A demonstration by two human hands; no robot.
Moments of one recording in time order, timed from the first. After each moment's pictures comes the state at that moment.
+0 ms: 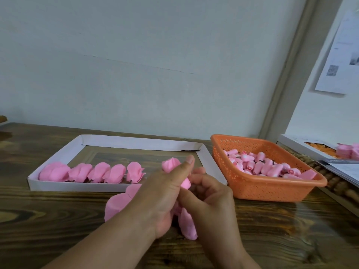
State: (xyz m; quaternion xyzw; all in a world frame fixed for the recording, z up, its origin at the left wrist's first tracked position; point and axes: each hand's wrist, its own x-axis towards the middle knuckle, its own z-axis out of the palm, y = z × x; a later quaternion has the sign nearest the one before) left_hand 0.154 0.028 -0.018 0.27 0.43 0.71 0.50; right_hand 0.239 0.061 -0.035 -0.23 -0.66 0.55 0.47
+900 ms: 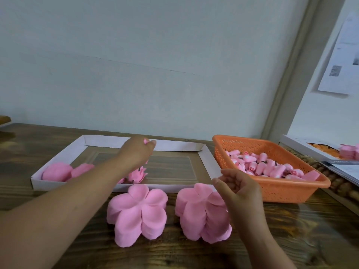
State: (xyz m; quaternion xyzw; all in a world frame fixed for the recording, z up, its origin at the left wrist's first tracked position) left_hand 0.034 0.086 -0.017 0.42 0.80 0.42 0.08; right_hand 0.270 0.132 -0.059 -0.37 -0.69 0.36 0.51
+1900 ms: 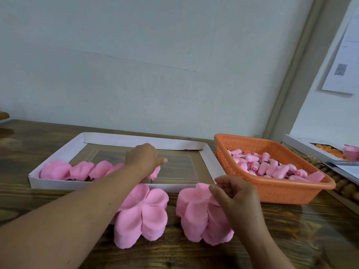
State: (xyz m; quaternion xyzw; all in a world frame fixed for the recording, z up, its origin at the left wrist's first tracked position) left_hand 0.025 0.118 -0.049 0.47 0.84 0.26 0.02; right_hand 0.268 0.133 -0.065 -0.36 -0.74 0.33 0.46
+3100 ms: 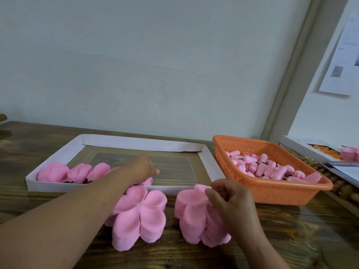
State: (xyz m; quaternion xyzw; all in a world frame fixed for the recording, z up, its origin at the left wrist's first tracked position) left_hand 0.019 0.109 -0.056 0.53 0.83 0.14 0.10; right_hand 0.266 0.131 -0.066 -0.35 -0.77 0.30 0.43
